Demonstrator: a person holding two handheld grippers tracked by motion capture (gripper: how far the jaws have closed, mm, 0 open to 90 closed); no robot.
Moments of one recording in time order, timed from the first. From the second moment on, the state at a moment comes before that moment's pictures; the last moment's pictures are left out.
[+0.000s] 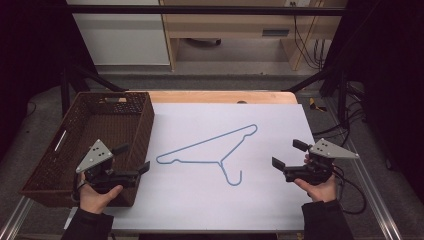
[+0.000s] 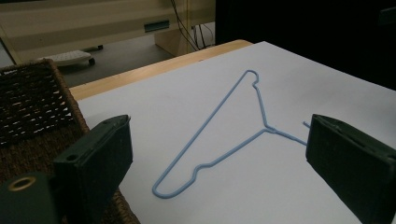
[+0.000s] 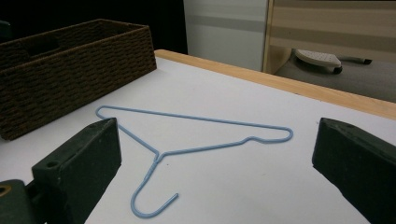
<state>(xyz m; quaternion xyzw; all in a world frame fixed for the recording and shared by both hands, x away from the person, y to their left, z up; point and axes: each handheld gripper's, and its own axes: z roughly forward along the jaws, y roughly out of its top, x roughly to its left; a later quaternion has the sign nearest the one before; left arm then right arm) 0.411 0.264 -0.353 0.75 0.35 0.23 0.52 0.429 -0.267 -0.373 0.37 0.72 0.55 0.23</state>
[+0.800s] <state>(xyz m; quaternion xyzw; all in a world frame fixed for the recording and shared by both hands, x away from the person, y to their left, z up) 0.440 0.201 -0.352 0.81 0.29 0.19 0.48 0.429 -0.260 -0.373 0.37 0.72 0.54 0.22</state>
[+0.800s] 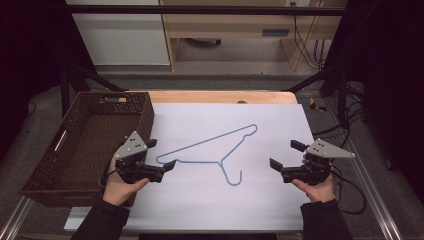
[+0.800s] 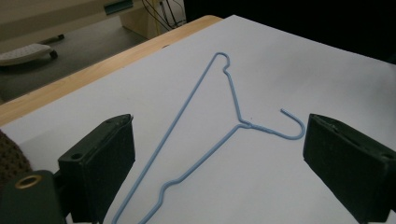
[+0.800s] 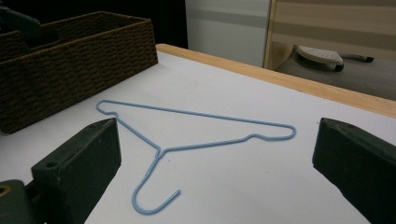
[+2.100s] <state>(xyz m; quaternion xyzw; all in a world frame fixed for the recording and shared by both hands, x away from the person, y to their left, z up) 0.513 0.105 -0.426 0.90 0.24 0.12 0.33 0.431 -0.255 -0.377 0.36 0.73 0.53 0.22</state>
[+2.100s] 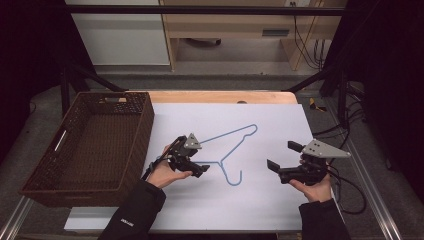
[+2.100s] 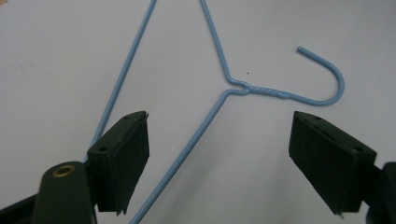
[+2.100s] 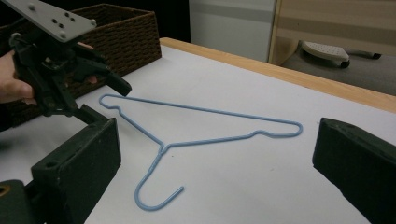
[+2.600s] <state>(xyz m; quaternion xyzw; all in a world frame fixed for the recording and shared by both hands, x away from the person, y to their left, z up) 0.534 0.090 -0.457 0.91 0.24 0.10 0.31 0.432 -0.254 -0.377 0.36 0.74 0.53 0.22</state>
